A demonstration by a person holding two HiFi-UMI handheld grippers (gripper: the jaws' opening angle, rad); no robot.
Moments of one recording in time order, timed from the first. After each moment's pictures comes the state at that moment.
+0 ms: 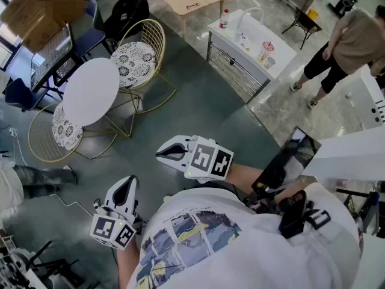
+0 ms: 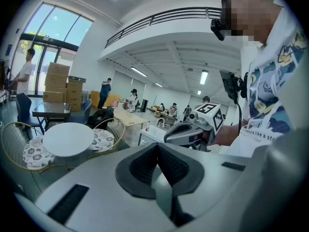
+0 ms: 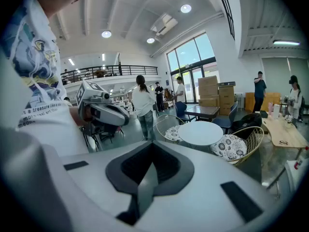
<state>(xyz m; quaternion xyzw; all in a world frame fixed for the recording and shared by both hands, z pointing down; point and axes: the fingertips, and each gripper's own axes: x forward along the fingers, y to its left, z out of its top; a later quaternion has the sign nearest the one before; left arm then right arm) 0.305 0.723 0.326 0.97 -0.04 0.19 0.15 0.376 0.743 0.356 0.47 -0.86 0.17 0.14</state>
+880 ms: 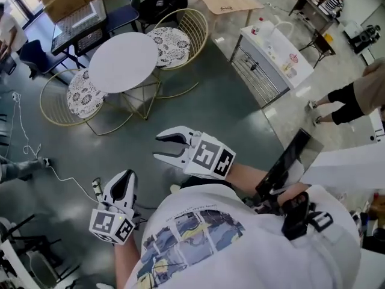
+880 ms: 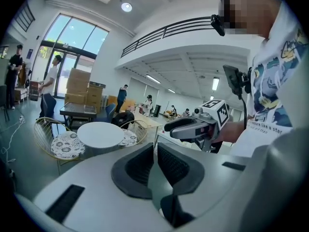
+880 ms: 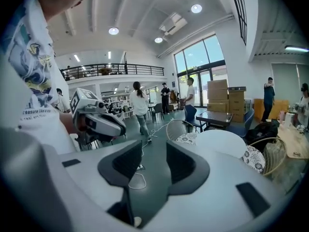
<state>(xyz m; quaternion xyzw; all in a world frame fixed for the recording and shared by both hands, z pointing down) 0.110 0.646 0.346 0.97 -0.14 0.16 0.15 0.195 0.650 0.347 0.44 -0.88 0.13 0.13</state>
